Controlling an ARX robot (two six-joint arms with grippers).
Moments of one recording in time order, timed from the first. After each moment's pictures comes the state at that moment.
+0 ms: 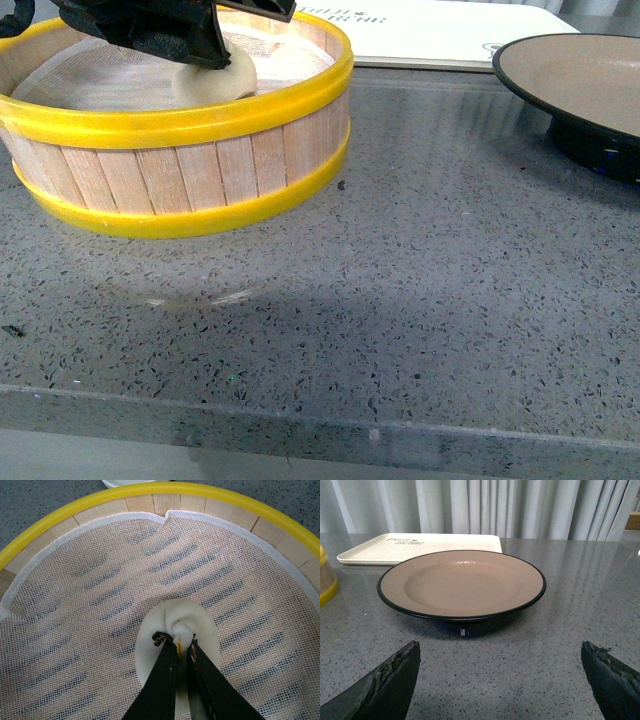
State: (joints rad) left arm -0.38 1.62 1.20 -0.25 -0.06 0.13; right arm 0.00 0.00 0.01 0.00 0.00 0.00
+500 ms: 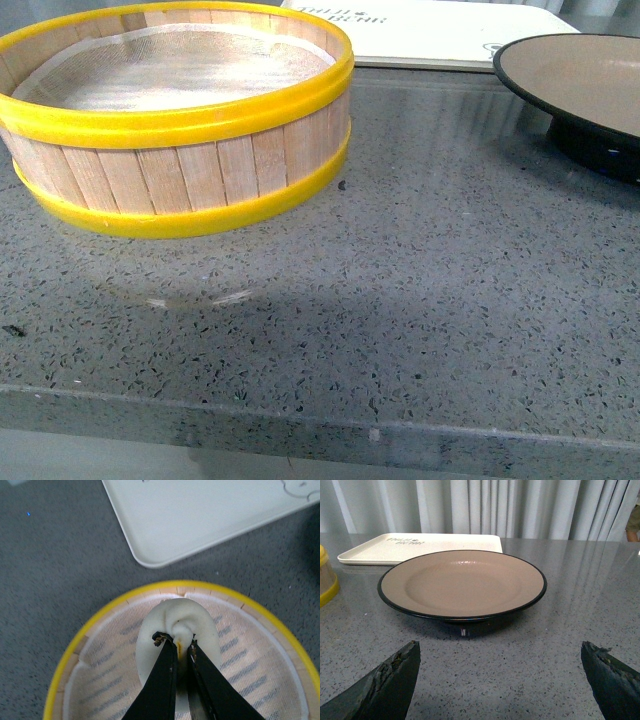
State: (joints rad) left arm -0.36 1.60 1.42 -0.37 -0.05 0.18; right arm 0.00 0.00 0.01 0.00 0.00 0.00
